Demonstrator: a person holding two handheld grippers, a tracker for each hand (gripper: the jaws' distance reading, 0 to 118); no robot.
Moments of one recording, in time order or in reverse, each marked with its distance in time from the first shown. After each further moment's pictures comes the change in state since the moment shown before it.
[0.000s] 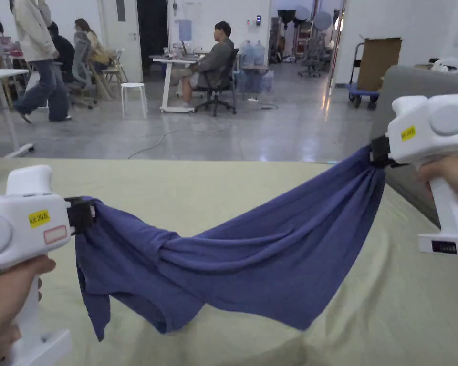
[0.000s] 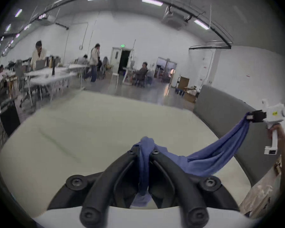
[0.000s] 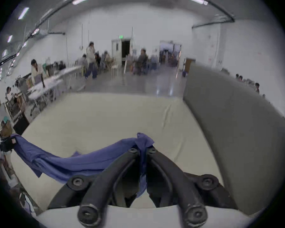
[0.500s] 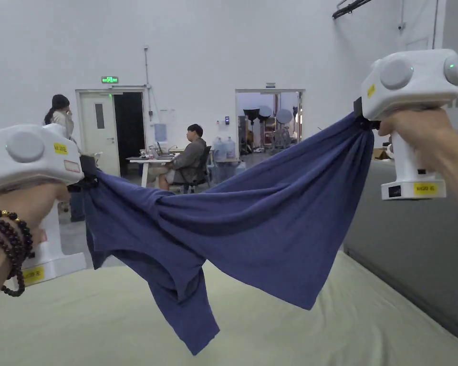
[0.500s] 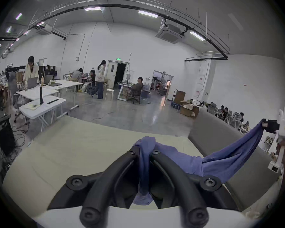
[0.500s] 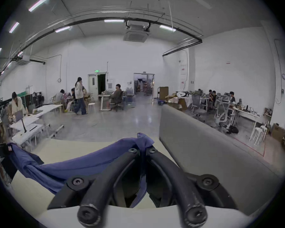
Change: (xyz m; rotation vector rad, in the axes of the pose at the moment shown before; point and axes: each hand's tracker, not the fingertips) left arm 0.058 0.213 -0.060 0.100 -0.038 0.025; right arm 0.035 0.176 0.041 0.250 -0.232 -0.132
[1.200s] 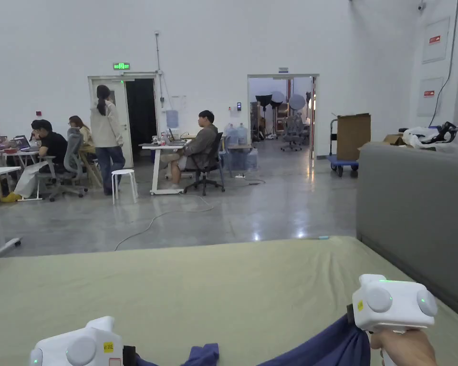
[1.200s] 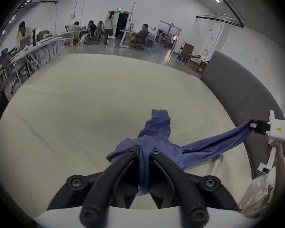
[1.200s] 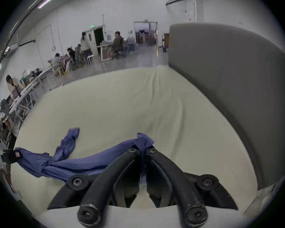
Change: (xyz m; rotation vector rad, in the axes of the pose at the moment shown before) left arm -0.087 -0.320 -0.096 -0.521 0.027 0.041; right arm -0.027 -0.380 -0.126 -0.525 0.082 -0.036
